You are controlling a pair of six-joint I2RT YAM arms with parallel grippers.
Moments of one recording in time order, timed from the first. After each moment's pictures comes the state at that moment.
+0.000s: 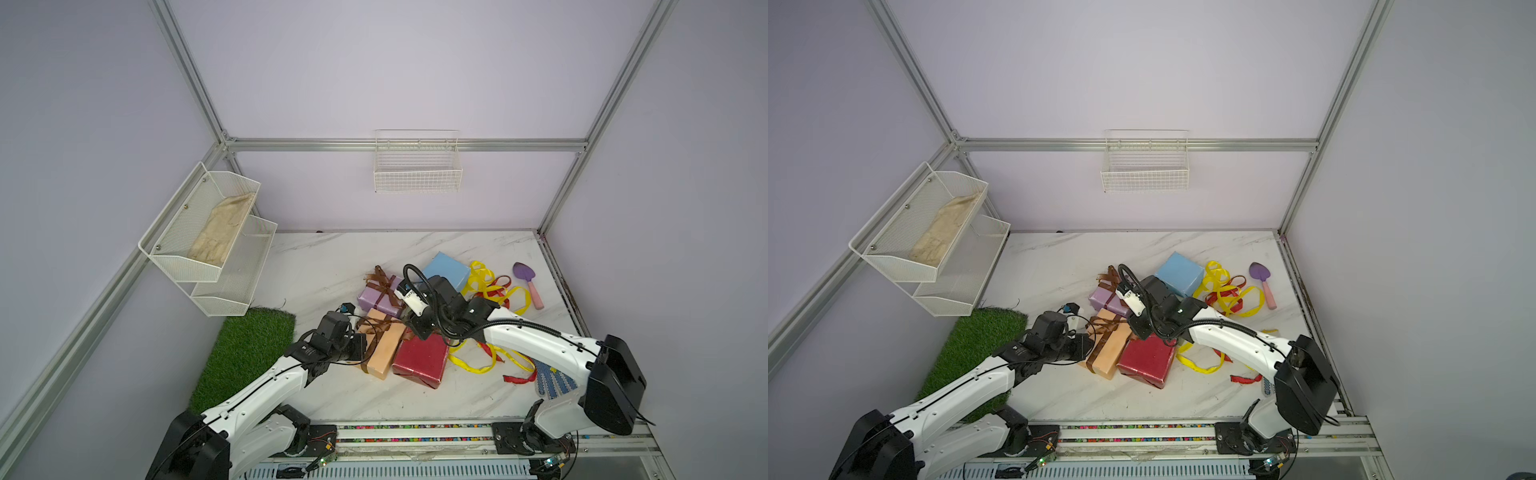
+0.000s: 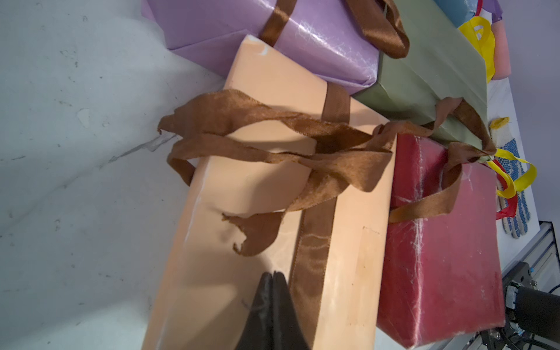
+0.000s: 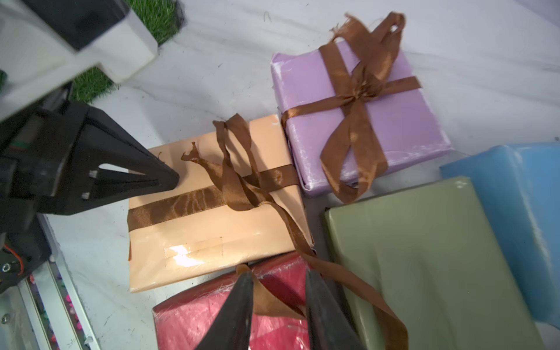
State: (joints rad) left arm -0.51 1.03 0.51 -0.34 0.16 -0.50; right arm 0.82 1.54 1.13 -0.44 -0.10 -0.01
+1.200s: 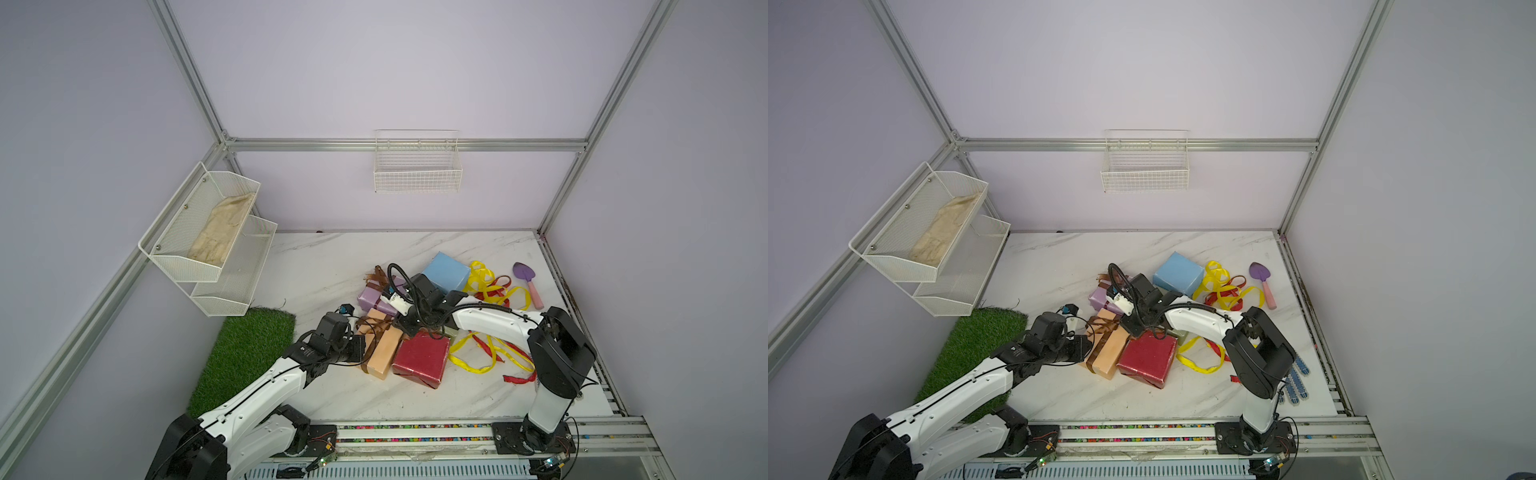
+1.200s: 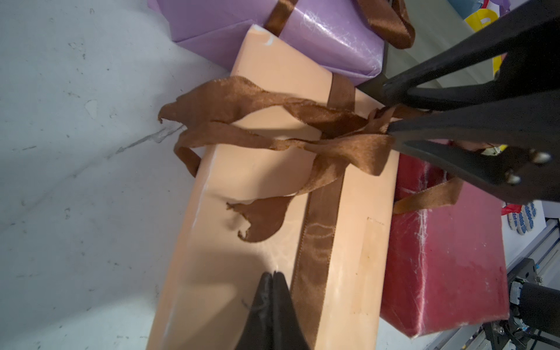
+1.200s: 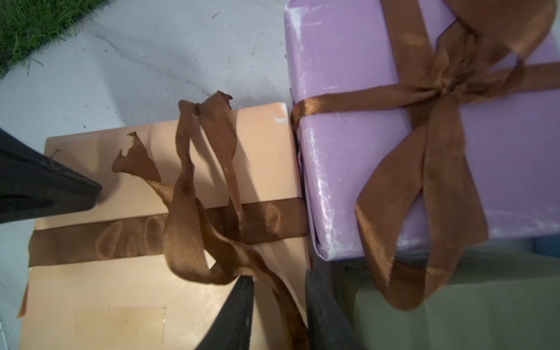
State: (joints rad) left arm -0.51 1.01 0.52 -0.38 0.16 -0.49; right arm 0.78 1.79 1.22 -0.36 -0.19 -0.14
